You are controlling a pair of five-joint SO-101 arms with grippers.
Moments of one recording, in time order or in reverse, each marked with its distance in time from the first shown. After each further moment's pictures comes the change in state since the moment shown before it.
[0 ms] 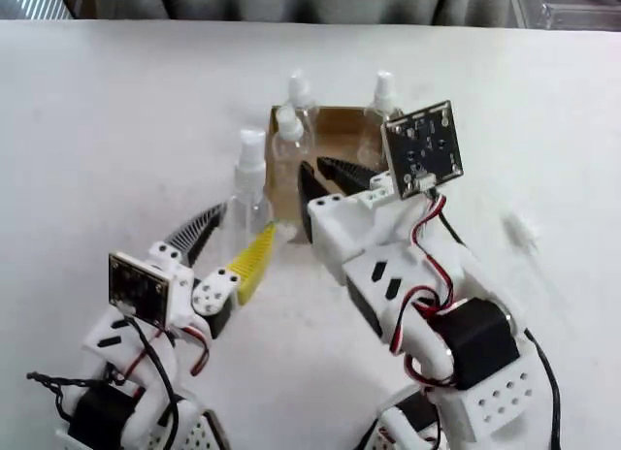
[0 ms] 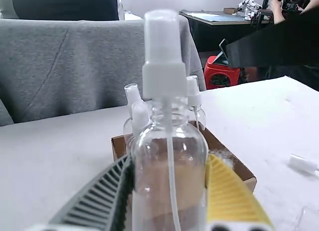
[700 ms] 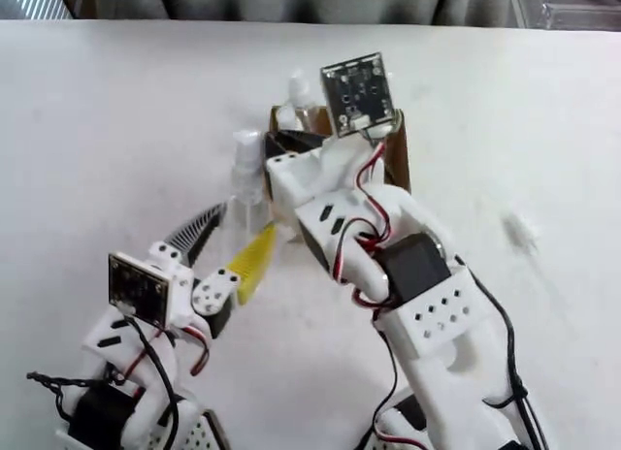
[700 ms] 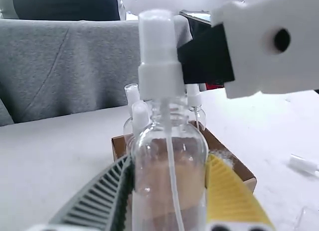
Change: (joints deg) left arm 0.0 0.0 0.0 -0.1 0.0; right arm -2.2 16.1 0.0 -13.7 0.0
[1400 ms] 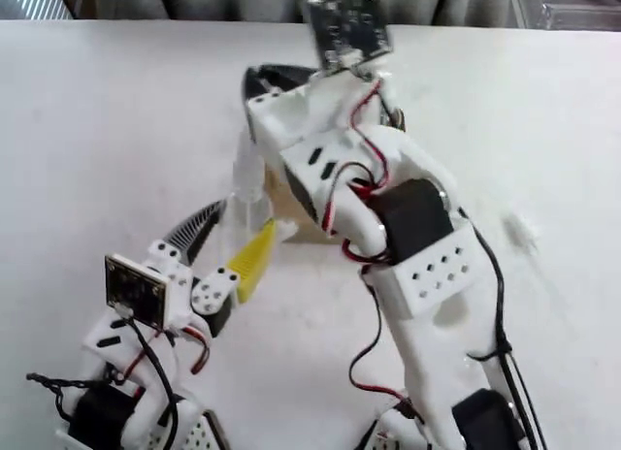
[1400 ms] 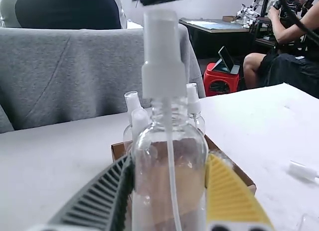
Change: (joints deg) left arm 0.0 0.0 0.0 -1.5 0.0; right arm -1.3 18.2 -34.7 12.7 4.8
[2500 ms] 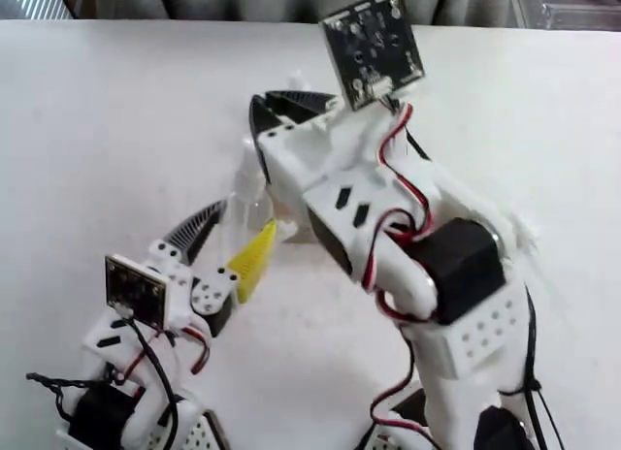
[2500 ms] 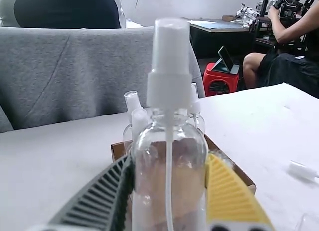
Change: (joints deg) left arm 0.1 0.0 0.0 -0.2 0.0; right arm -1.9 -7.1 -6.7 12.9 0.1
